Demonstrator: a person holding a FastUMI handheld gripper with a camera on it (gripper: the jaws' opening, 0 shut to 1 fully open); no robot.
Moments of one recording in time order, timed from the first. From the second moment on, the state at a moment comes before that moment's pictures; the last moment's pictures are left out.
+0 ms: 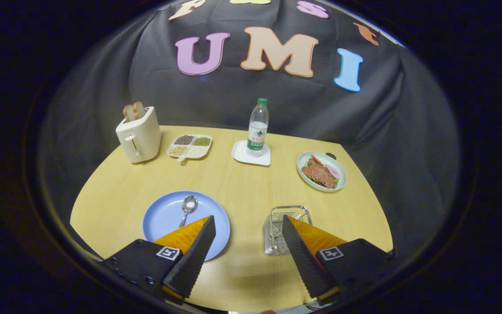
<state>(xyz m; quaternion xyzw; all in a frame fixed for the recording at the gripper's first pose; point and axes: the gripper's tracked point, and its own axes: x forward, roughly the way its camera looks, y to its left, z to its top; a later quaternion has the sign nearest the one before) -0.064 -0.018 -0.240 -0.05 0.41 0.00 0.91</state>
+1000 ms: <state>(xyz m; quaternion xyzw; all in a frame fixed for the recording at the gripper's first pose) -0.116 0.103 -0.368 -0.06 0.48 0.05 0.88</state>
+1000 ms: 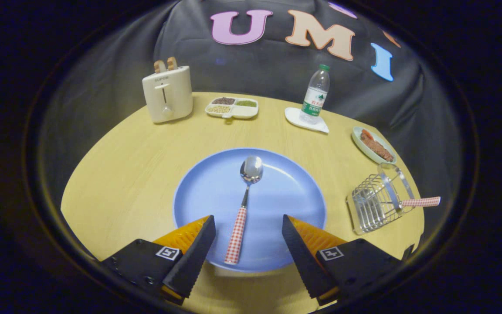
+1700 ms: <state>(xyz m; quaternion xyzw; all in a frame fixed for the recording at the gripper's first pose) -0.125 0.116 -0.386 0.00 0.52 0.08 0.85</state>
